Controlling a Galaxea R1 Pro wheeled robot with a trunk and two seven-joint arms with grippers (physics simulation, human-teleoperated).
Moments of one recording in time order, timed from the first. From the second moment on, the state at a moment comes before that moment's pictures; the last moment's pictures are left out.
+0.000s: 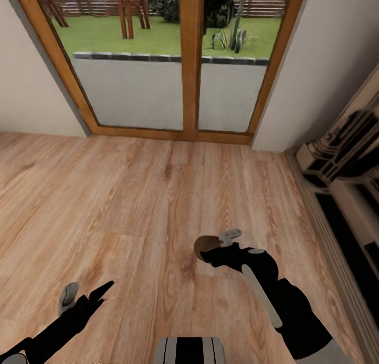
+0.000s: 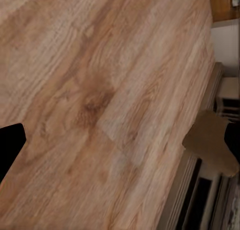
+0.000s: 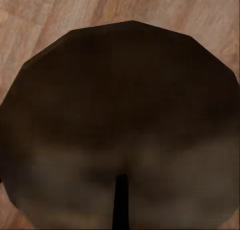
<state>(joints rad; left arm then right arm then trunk) 0.04 0.07 0.37 -1.55 0.93 0.77 -0.33 -0.50 -0.06 0.39 -1.48 -0.30 0.90 -0.02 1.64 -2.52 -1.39</state>
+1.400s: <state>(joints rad) 0.04 0.07 0.37 -1.53 0.93 0.77 -0.33 -0.42 -0.06 0.40 -1.61 -0.29 0.92 -0.02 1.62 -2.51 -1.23</state>
